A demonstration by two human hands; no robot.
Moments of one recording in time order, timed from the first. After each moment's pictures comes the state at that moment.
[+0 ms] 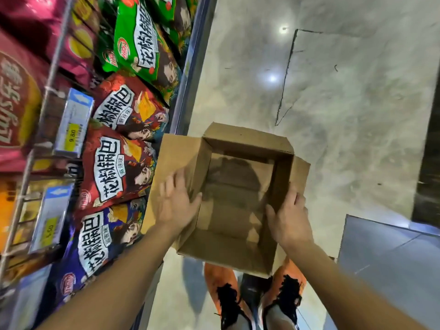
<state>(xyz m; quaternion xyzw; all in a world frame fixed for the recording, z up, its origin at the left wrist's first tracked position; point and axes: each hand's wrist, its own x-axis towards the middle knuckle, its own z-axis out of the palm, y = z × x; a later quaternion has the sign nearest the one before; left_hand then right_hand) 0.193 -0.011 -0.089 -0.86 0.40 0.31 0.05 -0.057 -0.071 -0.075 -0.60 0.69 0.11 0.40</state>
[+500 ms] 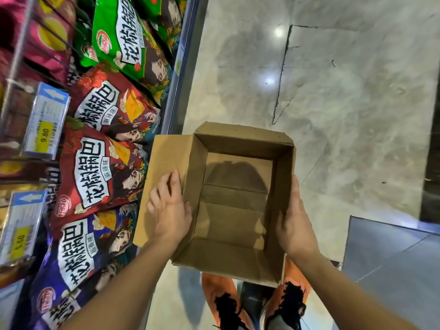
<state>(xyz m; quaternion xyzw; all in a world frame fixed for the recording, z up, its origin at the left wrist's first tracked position) 0.178 0.005 -0.111 -0.87 0.44 0.20 0.05 -0.081 -0.064 -0.090 -0.60 0.64 -0.02 0.47</state>
